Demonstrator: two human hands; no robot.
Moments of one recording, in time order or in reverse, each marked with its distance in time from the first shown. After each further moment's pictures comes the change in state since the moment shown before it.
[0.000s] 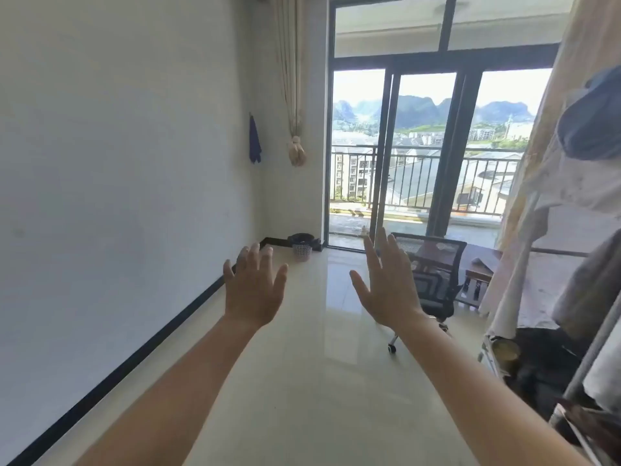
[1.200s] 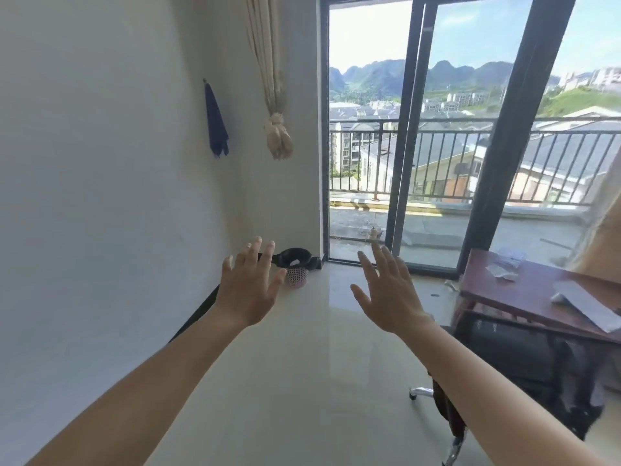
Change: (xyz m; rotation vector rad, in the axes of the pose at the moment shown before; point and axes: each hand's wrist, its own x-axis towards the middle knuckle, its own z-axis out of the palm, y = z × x) left_hand 0.705 -0.080 0.465 0.046 -0.170 0.151; right_hand 0.606 0.204 0.553 -0.044 -0.249 -0.005
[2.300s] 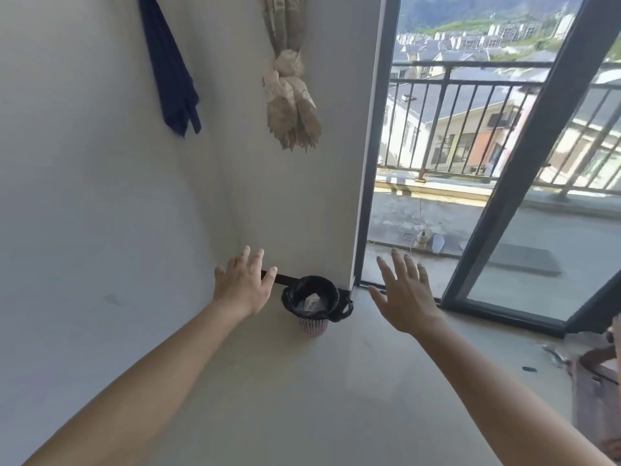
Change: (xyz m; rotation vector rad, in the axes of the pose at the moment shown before) left_hand 0.753 -0.267 0.414 -0.012 -0.363 -0.269; right_hand 0.761 0.120 0.456 -0.001 -0.320 0.064
